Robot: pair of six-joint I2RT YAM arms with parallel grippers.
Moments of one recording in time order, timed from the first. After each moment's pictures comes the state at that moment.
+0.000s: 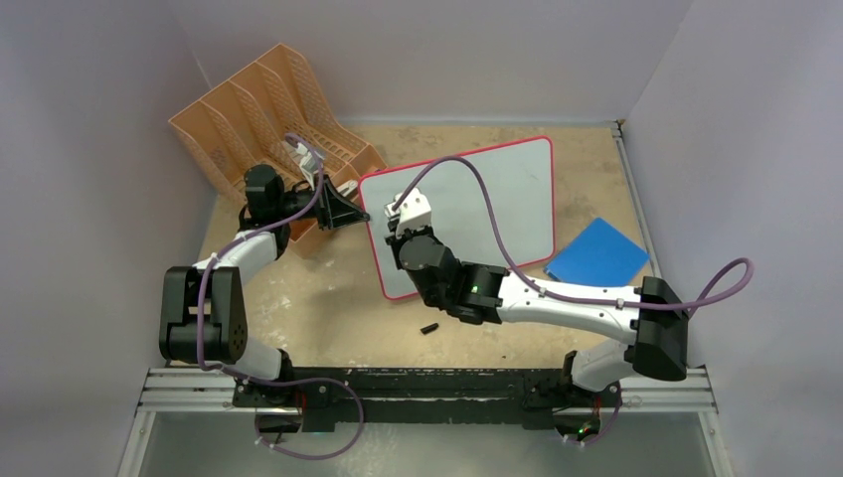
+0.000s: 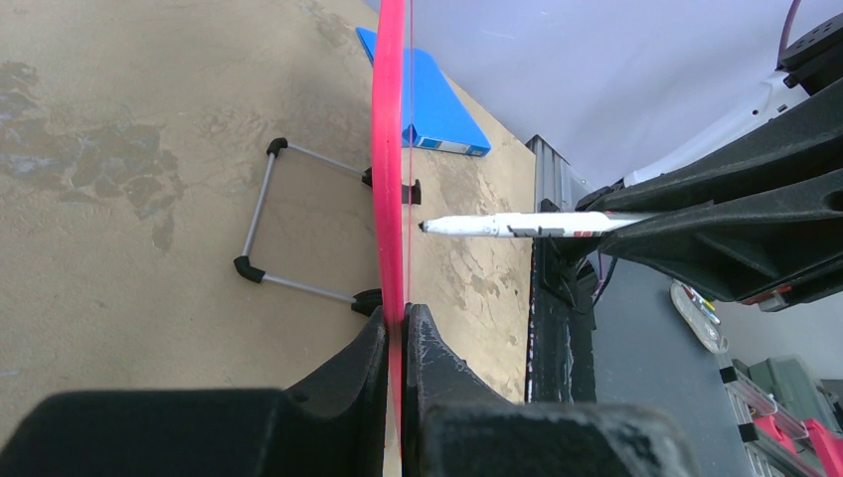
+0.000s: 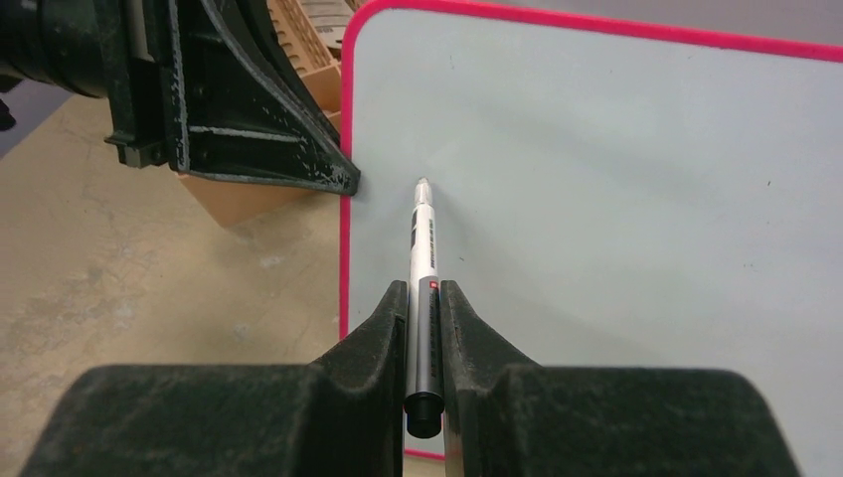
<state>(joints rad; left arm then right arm) 0.00 1.49 0.77 0.58 1.33 -0.49 1.24 1.45 1.13 0.02 0.78 0.20</state>
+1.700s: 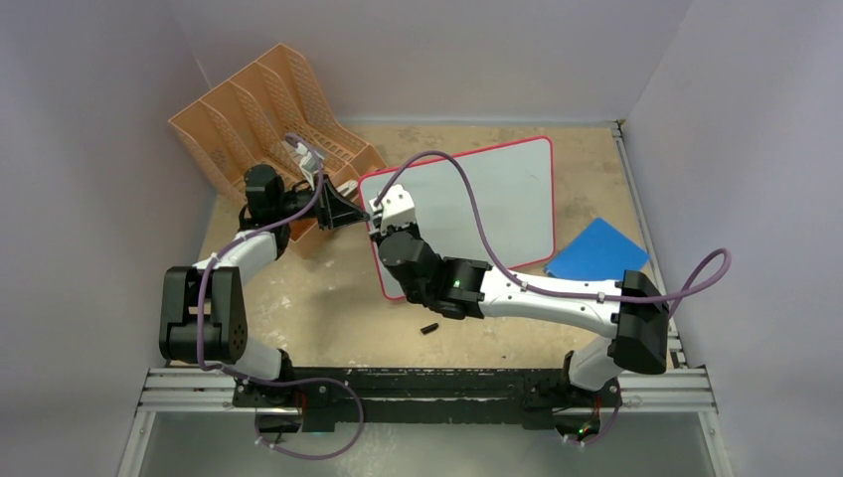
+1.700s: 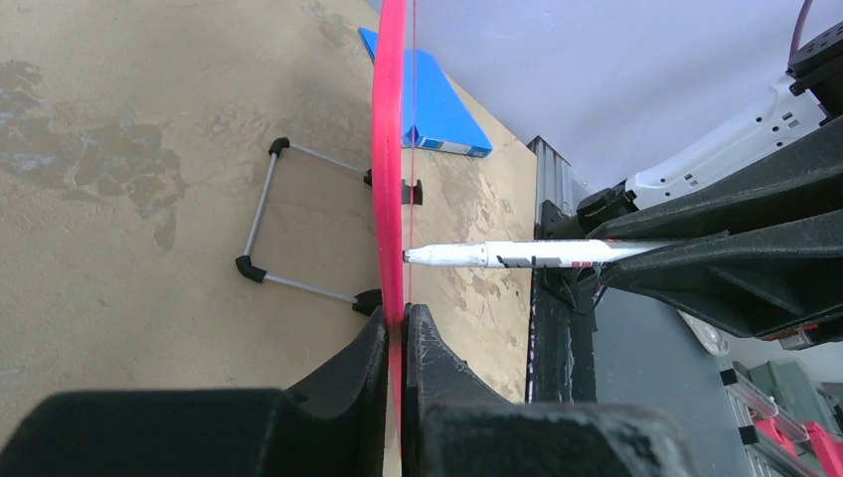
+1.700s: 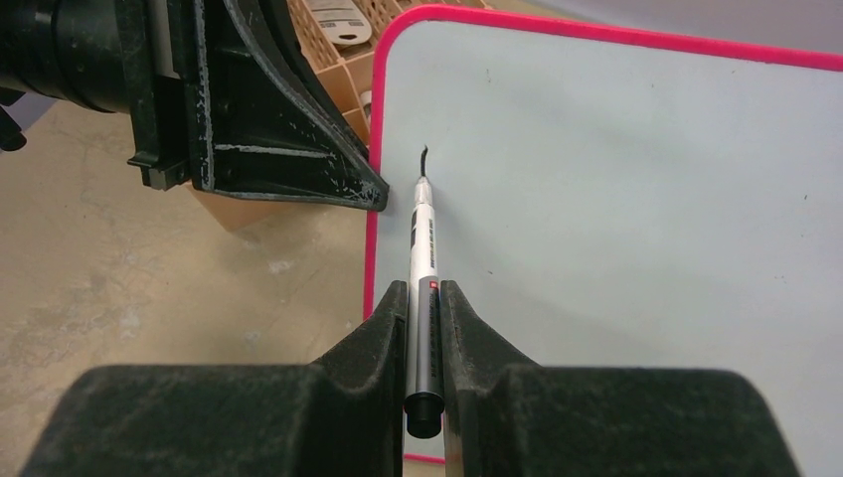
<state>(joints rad) 0.00 1.49 0.77 0.58 1.33 -0.49 1.24 1.55 1.26 -0.05 0.82 0.22</state>
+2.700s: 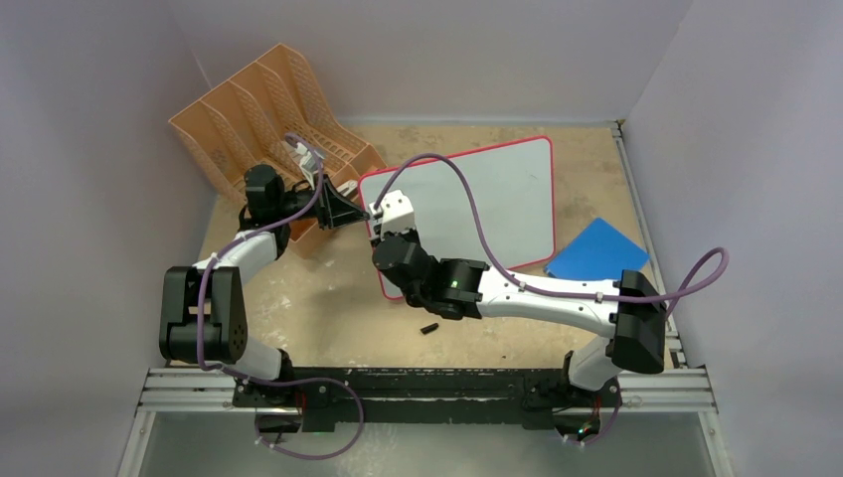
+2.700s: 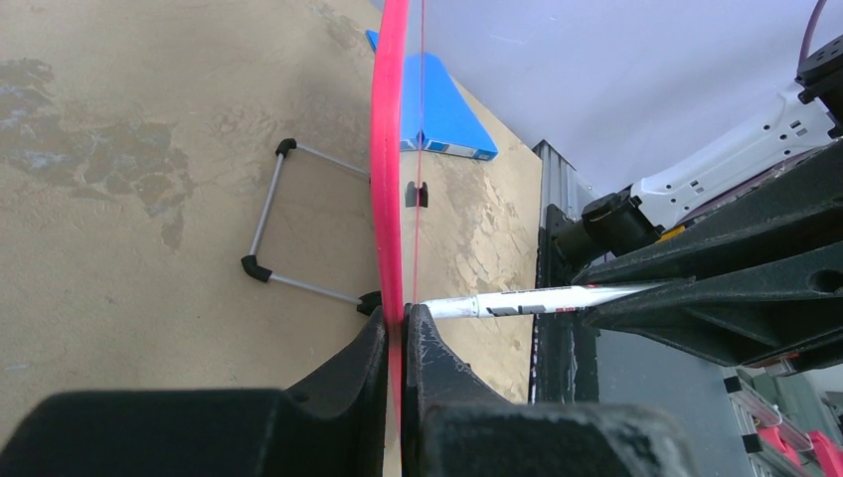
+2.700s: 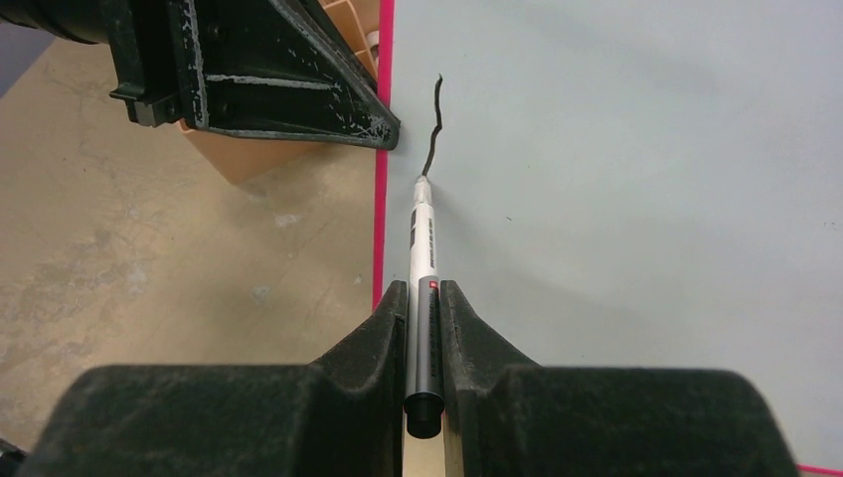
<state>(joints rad) 0.00 1.49 0.77 0.57 1.32 -0.49 1.25 1.56 1.28 -0.19 0.79 0.34</state>
